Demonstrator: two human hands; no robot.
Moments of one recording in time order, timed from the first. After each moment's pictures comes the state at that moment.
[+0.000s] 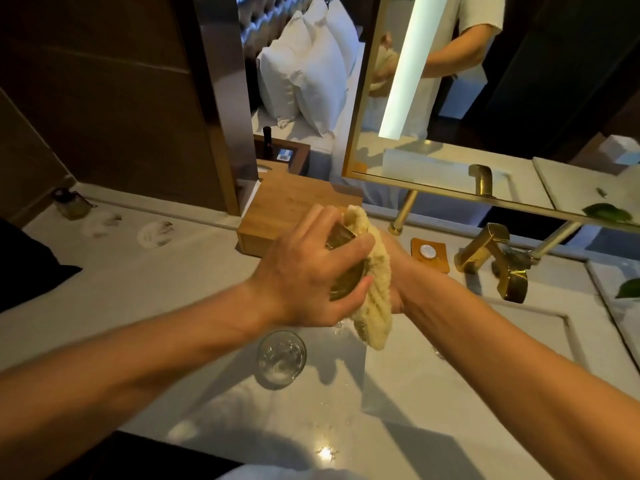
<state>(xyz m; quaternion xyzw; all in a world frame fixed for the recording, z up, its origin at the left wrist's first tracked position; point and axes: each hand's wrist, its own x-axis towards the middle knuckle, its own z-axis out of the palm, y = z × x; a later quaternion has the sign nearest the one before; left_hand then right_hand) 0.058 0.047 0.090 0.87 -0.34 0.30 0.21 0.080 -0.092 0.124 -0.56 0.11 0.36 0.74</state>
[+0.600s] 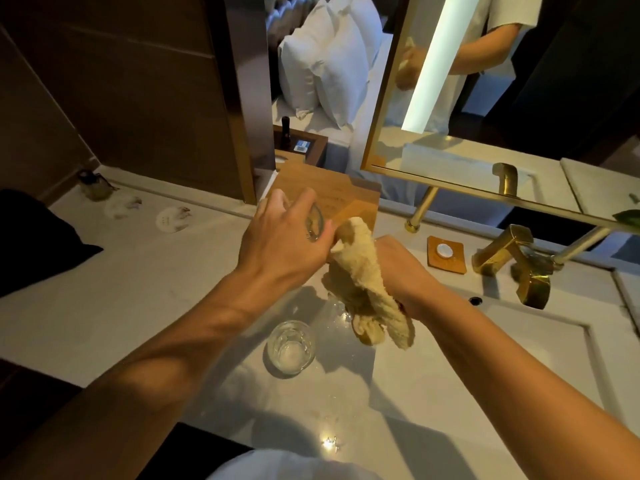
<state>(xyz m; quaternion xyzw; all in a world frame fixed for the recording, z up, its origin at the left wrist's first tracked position) 0.067 0.072 0.075 0.95 0.02 0.17 0.25 0.080 -0.100 0.095 -0.86 -0.07 0.20 0.47</state>
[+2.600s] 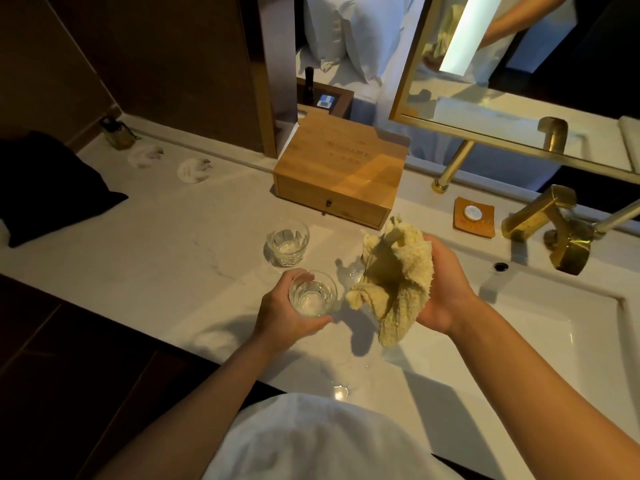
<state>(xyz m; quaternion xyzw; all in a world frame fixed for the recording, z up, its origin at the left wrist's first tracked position) -0.042 0.071 -0.098 0.84 0.15 0.02 0.52 0.051 -0.136 0.016 -0.42 0.16 0.35 0.82</state>
